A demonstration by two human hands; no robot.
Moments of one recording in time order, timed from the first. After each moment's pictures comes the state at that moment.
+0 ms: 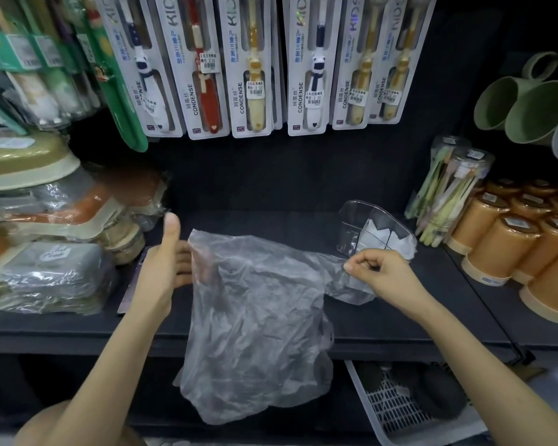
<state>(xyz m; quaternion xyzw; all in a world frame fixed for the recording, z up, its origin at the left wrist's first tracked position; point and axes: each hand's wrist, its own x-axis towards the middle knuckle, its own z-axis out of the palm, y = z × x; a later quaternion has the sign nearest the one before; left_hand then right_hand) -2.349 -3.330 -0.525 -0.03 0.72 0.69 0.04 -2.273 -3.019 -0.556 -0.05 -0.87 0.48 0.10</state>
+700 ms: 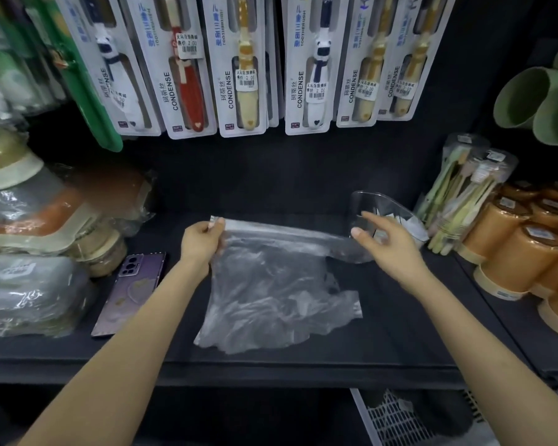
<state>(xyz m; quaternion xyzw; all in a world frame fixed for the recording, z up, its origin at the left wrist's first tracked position) -2.465 -3.269 -0.578 -0.09 0.76 0.64 0.03 -2.341 -2.983 -0.562 -0.13 -0.88 0.41 0.18</state>
